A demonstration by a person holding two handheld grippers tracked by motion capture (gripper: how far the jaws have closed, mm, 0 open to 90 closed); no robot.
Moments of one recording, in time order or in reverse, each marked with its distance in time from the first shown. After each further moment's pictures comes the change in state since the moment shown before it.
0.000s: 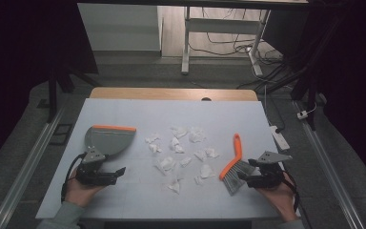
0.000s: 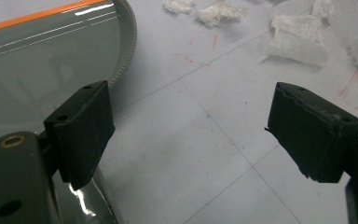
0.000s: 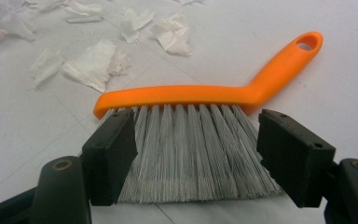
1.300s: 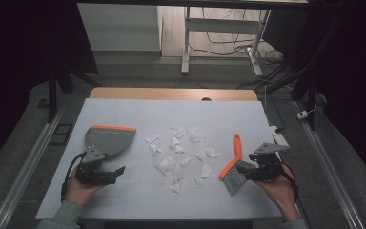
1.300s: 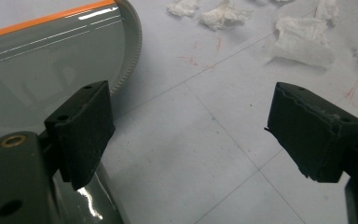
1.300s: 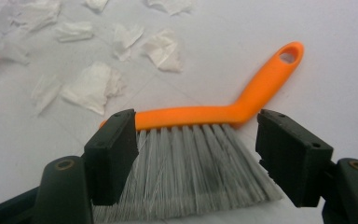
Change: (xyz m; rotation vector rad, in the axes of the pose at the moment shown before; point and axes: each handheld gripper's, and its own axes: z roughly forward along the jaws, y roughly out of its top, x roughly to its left) left arm 0.002 0.000 0.001 -0.008 0.010 0.008; right arm 0.004 0.036 -0.007 0.081 -0.057 0.058
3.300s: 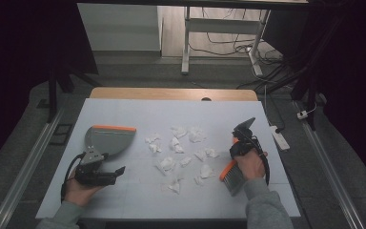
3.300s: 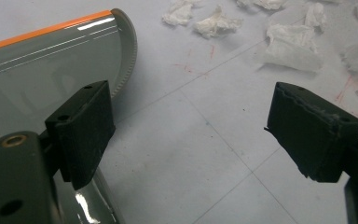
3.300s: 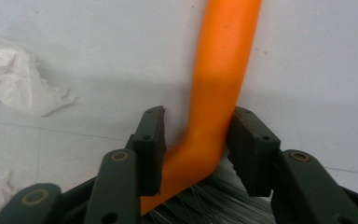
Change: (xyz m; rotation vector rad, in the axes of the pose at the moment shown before) left arm -0.003 -0.001 -0.005 -0.033 -0.007 0.018; right arm -0.022 0.060 0.097 0.559 -0.276 0.442
